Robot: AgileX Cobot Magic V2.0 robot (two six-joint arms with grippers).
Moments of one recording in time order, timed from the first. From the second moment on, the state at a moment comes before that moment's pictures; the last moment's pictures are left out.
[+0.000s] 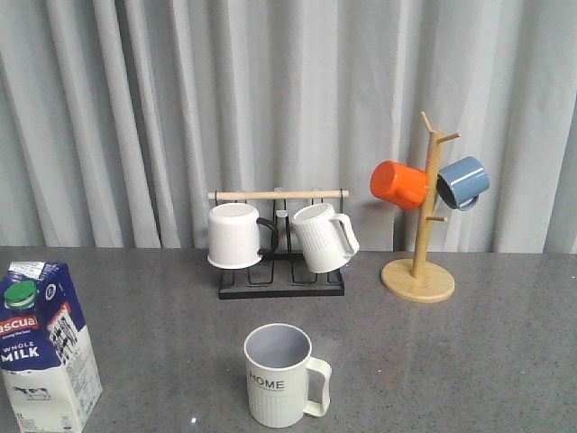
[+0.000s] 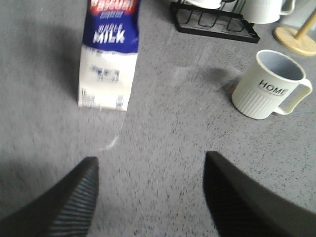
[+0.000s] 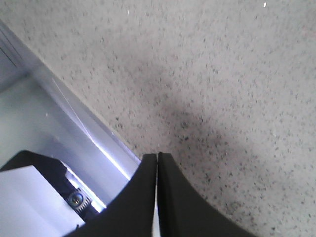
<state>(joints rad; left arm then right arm) -0.04 0.49 -0.64 -0.17 0.74 -0.07 0.43 0.69 -0.50 0.24 0.74 -0.41</state>
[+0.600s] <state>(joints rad) -0.04 1.05 -1.39 -0.07 0.94 0.04 0.43 0.69 -0.49 0.00 0.80 -0.16</state>
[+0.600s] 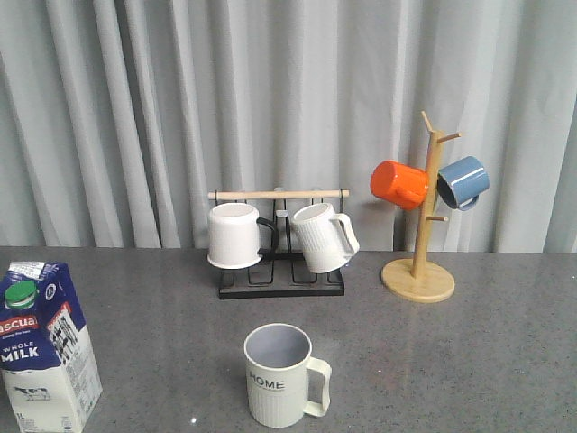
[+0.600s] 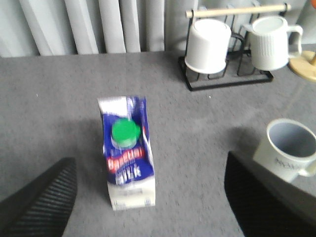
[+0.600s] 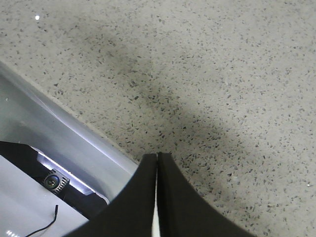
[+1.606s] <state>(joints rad) -0.04 1.62 -1.76 0.03 1.22 0.00 0.43 0.69 -0.49 0.00 0.81 -0.15</state>
